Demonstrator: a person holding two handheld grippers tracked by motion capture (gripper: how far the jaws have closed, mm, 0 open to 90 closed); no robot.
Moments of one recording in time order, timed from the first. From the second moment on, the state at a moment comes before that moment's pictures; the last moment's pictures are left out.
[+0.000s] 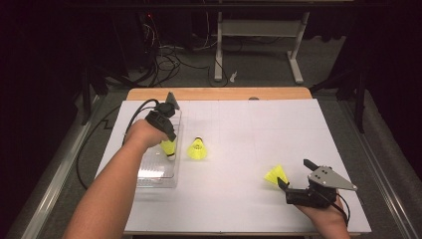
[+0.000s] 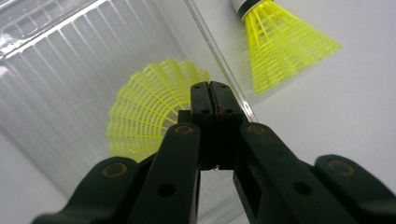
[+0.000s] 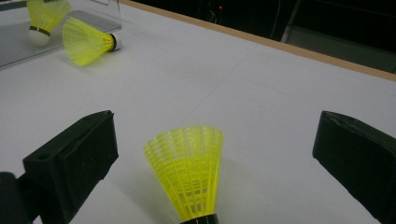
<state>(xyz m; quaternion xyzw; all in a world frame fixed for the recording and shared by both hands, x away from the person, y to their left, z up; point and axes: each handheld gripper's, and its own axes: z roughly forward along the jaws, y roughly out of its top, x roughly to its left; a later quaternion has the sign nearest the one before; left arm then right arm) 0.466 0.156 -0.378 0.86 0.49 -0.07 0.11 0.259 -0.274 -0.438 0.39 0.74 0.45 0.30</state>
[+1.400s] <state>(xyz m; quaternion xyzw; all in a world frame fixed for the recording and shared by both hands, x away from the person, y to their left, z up) 0.487 0.160 -0.395 0.85 0.51 -0.04 0.10 0.261 -0.271 -0.441 0.39 0.75 0.45 0.30</state>
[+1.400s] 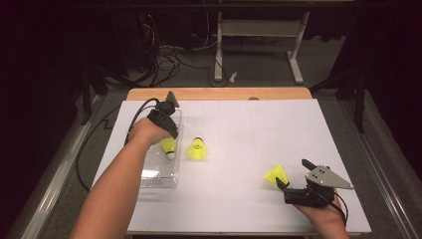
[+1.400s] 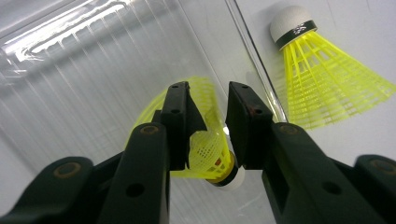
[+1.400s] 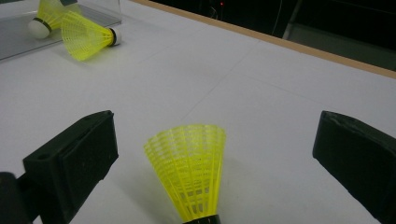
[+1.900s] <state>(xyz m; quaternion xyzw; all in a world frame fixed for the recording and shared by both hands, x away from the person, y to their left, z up) 0.475 0.163 -0.369 0.85 0.51 -0.03 0.11 0.261 -0.271 -0.440 0.39 0.75 0.45 0.30</state>
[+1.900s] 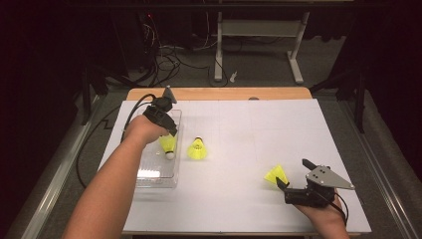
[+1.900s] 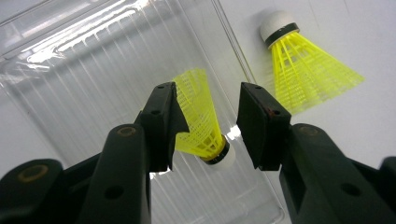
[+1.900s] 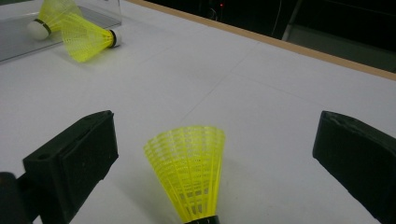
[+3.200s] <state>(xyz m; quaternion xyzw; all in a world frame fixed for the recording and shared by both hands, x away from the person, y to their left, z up) 0.413 0.181 -0.324 0.87 0.49 -0.03 0.08 0.258 -0.272 -0.439 0.39 0.74 0.45 0.31</state>
